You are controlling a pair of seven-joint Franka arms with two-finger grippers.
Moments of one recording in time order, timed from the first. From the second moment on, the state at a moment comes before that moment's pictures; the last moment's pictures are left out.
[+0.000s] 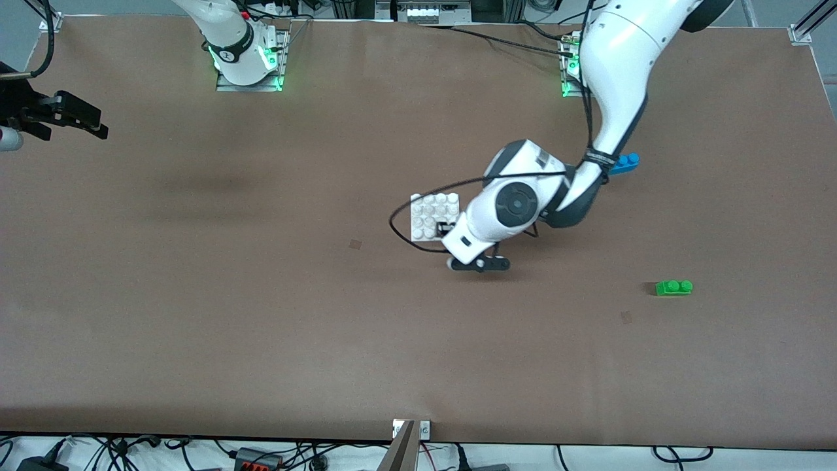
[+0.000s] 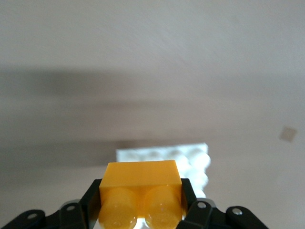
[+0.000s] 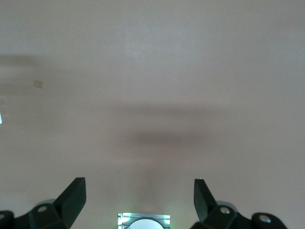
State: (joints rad) left arm -0.34 0.70 -0.34 -1.52 -0.08 2.15 -0.58; right arm -0.01 -0.04 -0.03 -1.62 0.01 1.48 -0.06
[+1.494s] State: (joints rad) left arm -0.35 0.70 -0.46 -1.67 0.16 2.21 -0.78; right arm 0.00 -0.05 -0.03 -1.62 0.01 1.48 -0.06
